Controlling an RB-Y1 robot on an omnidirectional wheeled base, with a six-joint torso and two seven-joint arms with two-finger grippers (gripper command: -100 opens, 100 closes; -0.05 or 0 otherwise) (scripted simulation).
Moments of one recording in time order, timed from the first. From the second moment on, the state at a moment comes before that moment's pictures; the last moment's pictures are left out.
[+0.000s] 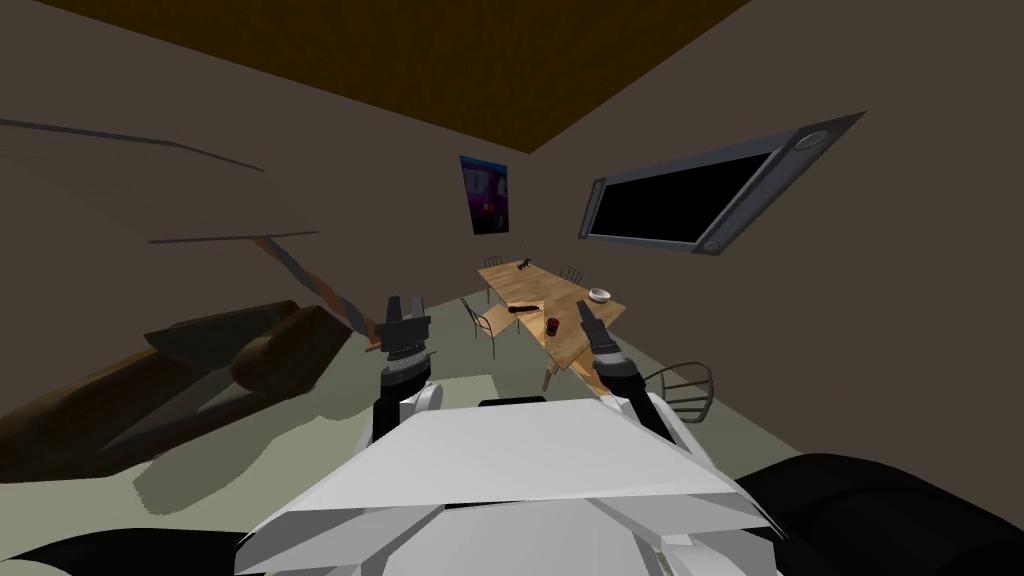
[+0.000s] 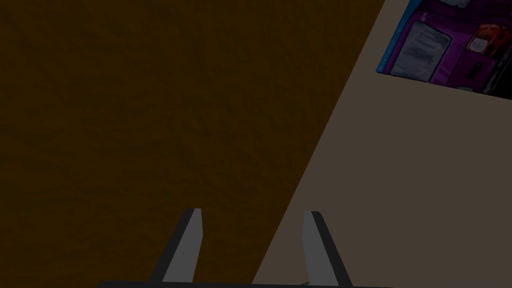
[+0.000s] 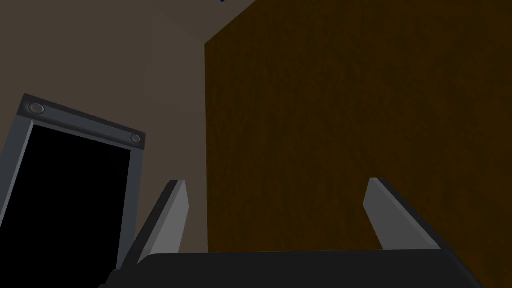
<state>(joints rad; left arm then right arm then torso) 0.51 0.00 -0.03 -2.26 0.03 -0.65 0.12 0.64 -0.24 0.00 -2.30 0.11 -0.42 0.32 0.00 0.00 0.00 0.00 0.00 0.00</state>
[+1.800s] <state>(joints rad) 0.51 0.00 -0.03 -2.26 0.03 -0.65 0.12 0.89 -0.59 0.07 -2.25 0.34 -0.27 0.81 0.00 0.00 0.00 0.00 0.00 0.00</state>
